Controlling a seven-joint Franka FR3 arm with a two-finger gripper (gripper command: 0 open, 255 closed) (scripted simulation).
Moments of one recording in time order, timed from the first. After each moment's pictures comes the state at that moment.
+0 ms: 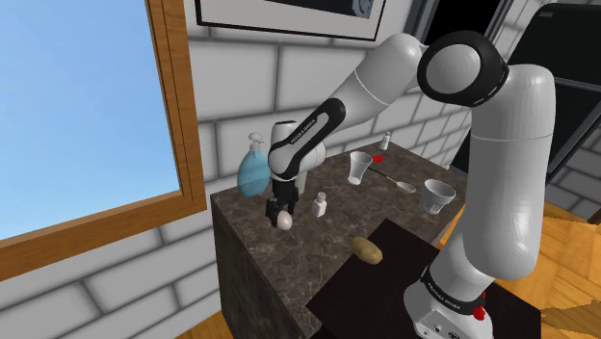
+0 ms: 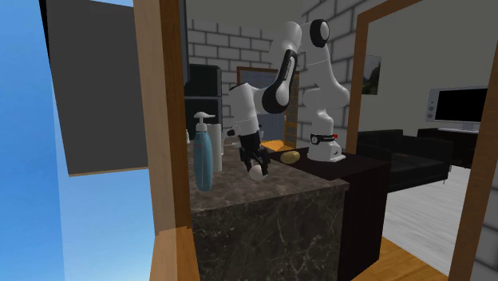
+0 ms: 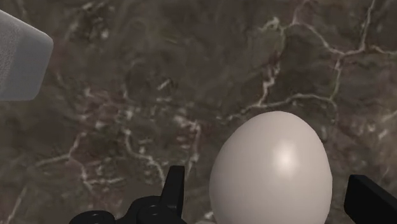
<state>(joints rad) 0.09 0.39 0.07 -2.22 0.16 2.42 -0.11</state>
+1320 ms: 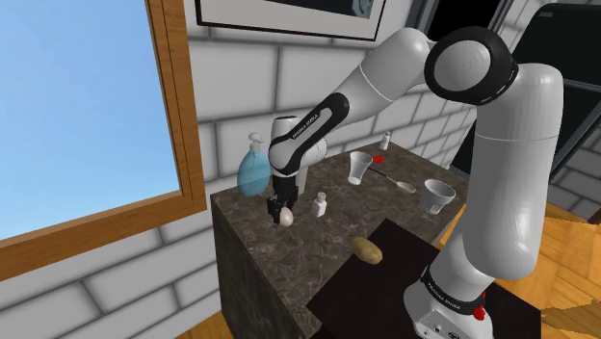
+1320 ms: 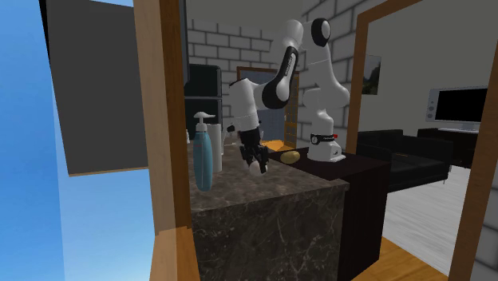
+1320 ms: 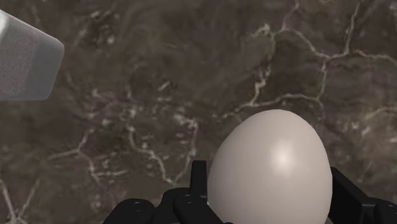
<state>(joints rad) 0.09 0.35 0.07 -2.22 0.15 2.39 -0.10</state>
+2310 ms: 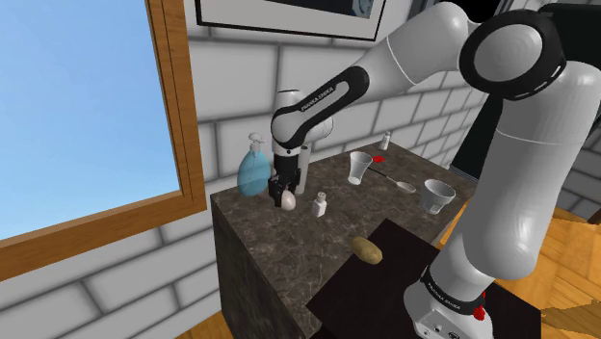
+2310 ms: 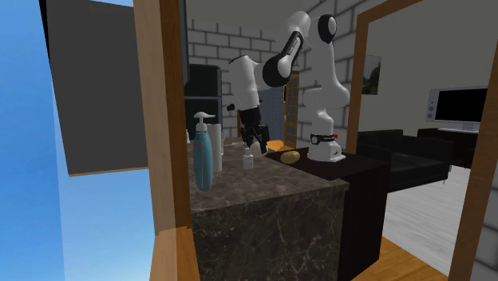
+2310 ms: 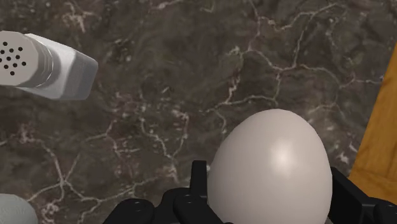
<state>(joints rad) 0.09 0.20 0.07 -2.20 0.15 2.22 -0.08</state>
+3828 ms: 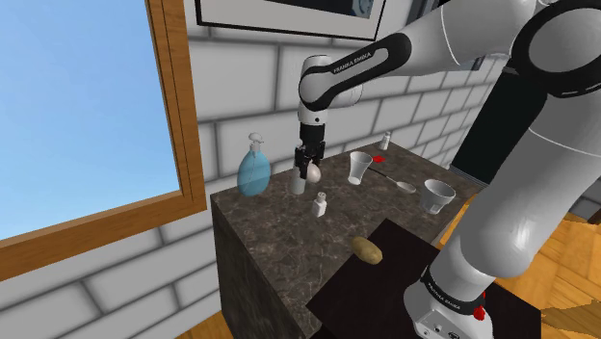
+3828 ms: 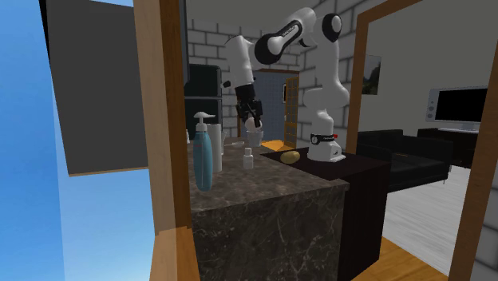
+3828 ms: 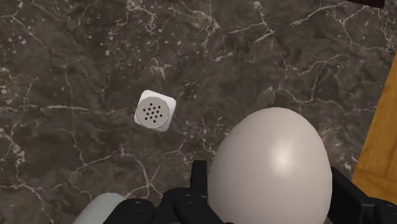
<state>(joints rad) 0.01 -0.02 -0.01 -2.22 0.11 2.01 -0.19</state>
